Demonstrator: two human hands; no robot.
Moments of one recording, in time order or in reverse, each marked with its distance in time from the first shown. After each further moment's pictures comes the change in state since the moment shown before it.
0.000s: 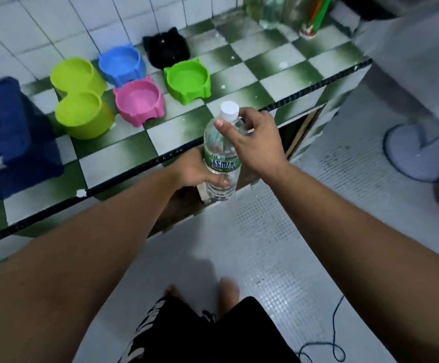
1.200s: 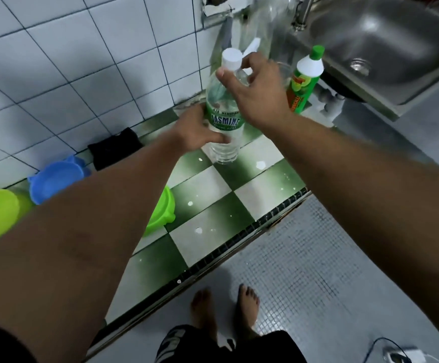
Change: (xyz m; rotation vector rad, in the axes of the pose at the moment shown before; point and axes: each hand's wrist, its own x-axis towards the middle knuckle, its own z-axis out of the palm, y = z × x) left_hand 0.385 0.194 -0.151 0.061 0.174 0.243; right_hand 0.438 -0.004 -0.073 -0.110 0.198 -0.074
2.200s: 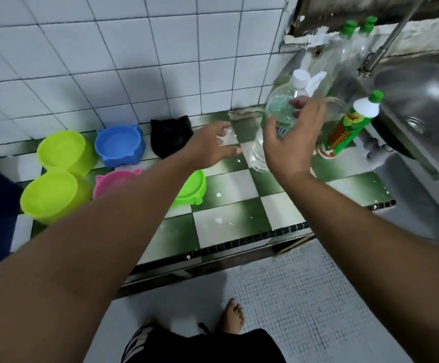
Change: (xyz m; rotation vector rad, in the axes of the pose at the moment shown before) left_hand -0.113 -0.010 -0.020 0.132 0.289 -0.155; right_hand -0.084 -0.012 0.014 0.090 0.225 -0.357
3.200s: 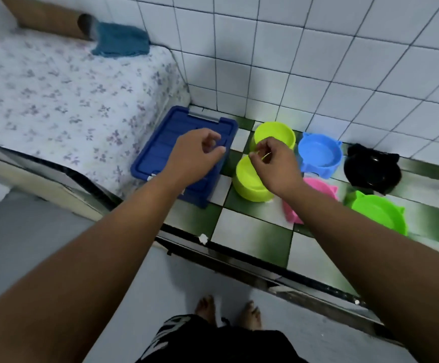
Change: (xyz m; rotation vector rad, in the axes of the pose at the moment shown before) left_hand -0.322 -0.205 -0.313 0.183 0.648 -0.339; right_hand -0.213 -0.289 0.277 0.315 -0.968 -0.169
